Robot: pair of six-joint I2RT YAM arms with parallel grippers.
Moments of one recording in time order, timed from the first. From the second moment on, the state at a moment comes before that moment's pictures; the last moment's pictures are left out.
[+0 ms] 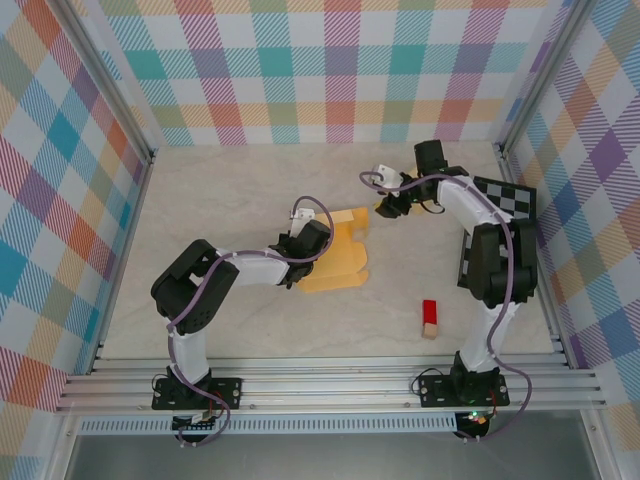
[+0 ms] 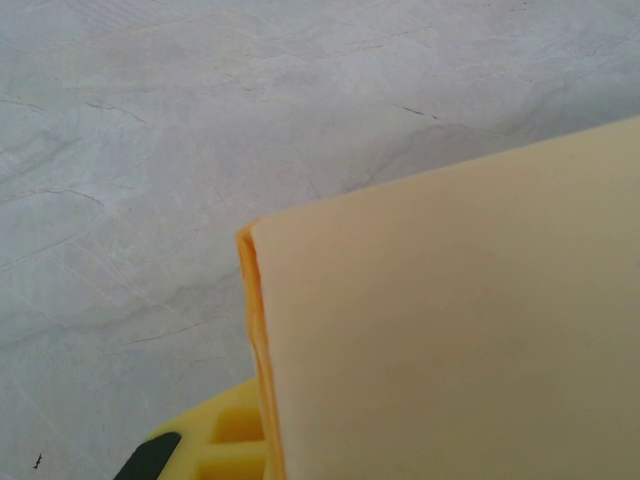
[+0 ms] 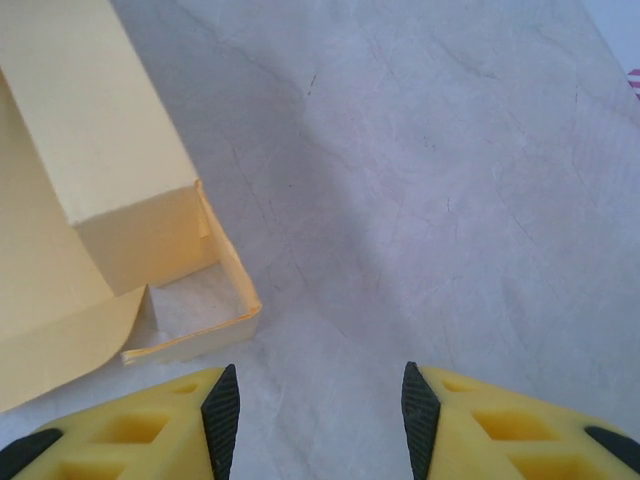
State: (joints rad) left arm -0.74 1.89 1.01 0.06 -0.68 -0.37; right arm 0.19 1.94 1.53 -0.60 -0.57 -1.01
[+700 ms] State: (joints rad) left arm -0.74 1.89 1.03 0.05 -0.66 -0.37; right arm 0.27 2.09 1.61 -0.75 -0.64 -1.28
